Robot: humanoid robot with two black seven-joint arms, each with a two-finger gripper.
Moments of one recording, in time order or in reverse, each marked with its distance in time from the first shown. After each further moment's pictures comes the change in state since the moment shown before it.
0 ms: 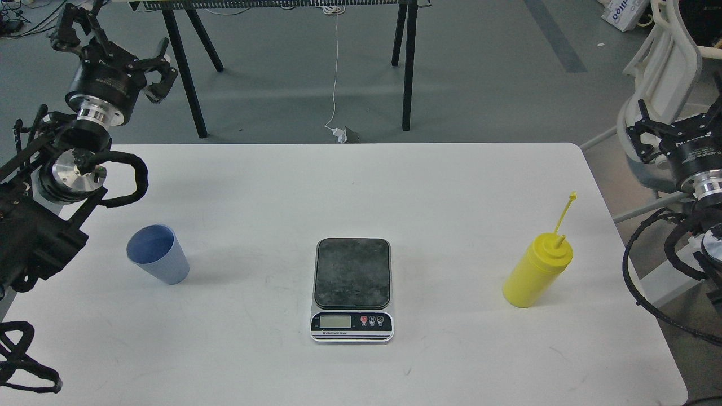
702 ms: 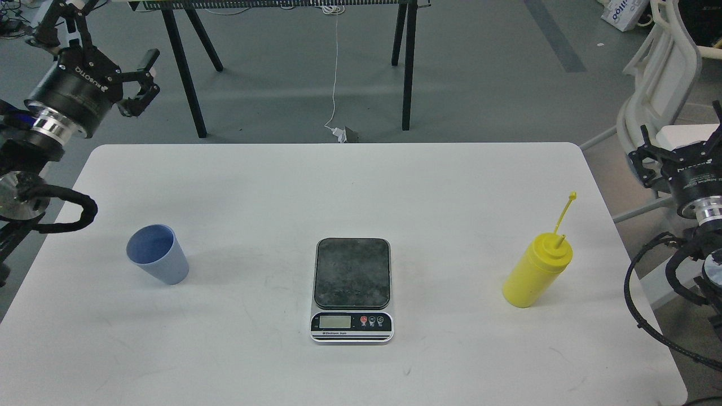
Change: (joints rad) left arm 0.142 0.329 0.064 -0.347 0.288 -0.027 -0.004; right arm -0.113 0.006 0.059 0.020 0.005 0.000 0.007
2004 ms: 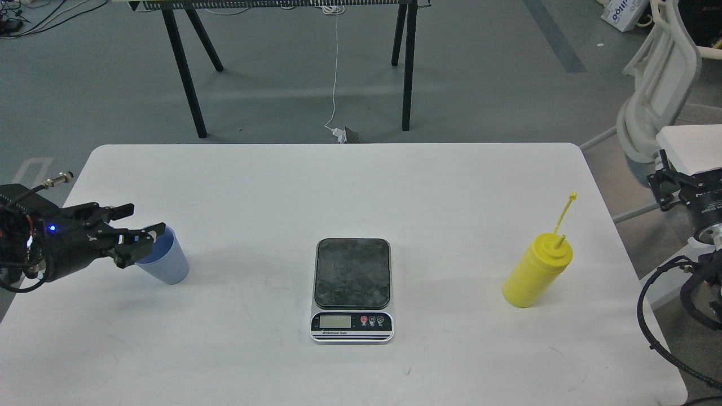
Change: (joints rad) left arm 0.095 0.201 0.459 -0.015 1.691 0.465 -0.004; right arm -0.091 -0.020 0.063 0.030 -0.002 0.000 0.000
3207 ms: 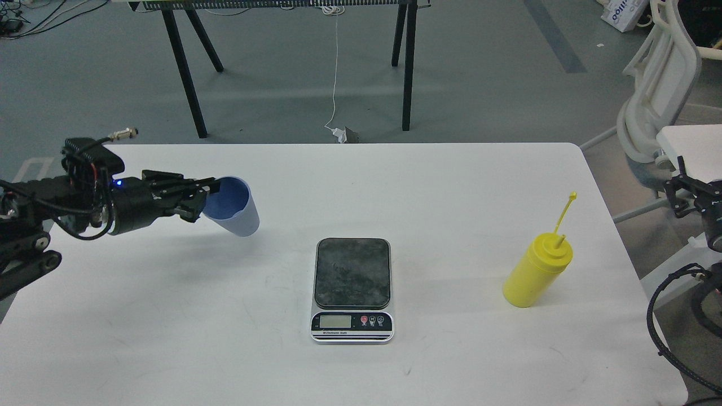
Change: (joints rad) left arm -0.360 -0.121 0.025 -0.160 -0.102 -0.301 -0.041; right arm -0.050 -0.011 0.045 0.002 0.001 0.000 0.019
